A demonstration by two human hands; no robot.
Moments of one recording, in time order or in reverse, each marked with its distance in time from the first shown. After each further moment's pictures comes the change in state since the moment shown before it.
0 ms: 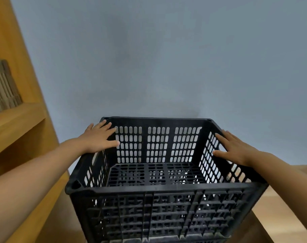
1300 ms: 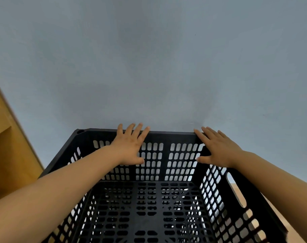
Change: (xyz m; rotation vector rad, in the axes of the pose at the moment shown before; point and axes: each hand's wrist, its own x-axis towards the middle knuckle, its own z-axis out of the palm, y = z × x) left_hand 0.143 0.111 0.005 0.232 0.064 0.119; right_hand 0.141 0.007 -0.010 -0.186 0.057 -0.223
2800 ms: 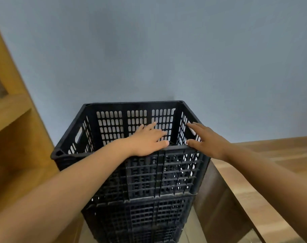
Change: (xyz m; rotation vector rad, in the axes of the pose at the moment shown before) left_hand -0.206 0.142 -0.065 -0.364 -0.003 0.296; right_hand -0.265 -0.084 -0.017 0.530 0.145 0.120
